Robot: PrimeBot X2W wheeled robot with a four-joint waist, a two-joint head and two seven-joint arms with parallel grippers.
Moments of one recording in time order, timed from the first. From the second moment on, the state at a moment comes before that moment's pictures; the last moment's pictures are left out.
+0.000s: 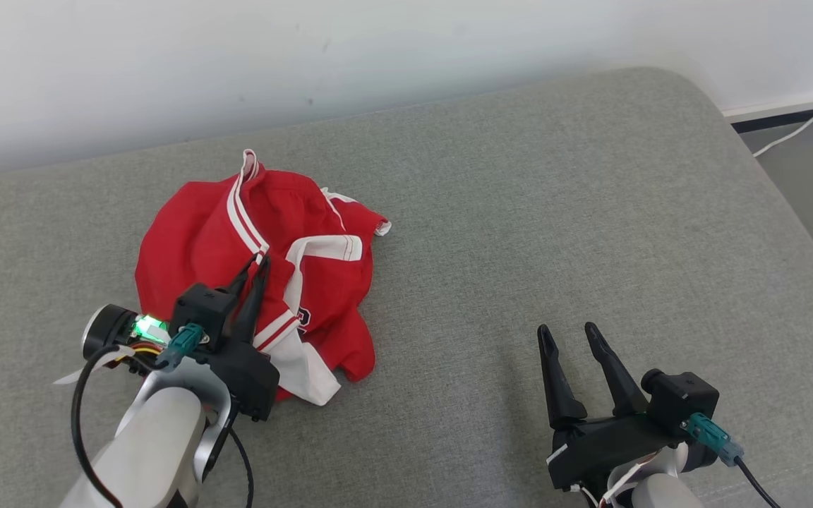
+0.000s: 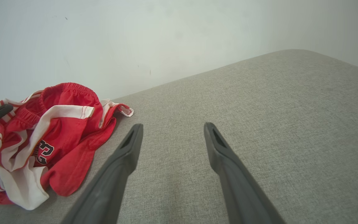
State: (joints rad) left arm -0.68 0.24 -0.54 0.48 -0.24 0.11 -0.17; right arm -0.25 -0.05 0.32 0.34 0.30 0.13 -0.26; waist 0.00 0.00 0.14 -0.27
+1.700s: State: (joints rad) left arm -1.54 0.35 -0.53 0.46 -0.34 -0.13 -0.05; right arm -0.23 -0.05 0.31 0.36 0.32 0.13 -0.26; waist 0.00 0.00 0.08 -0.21
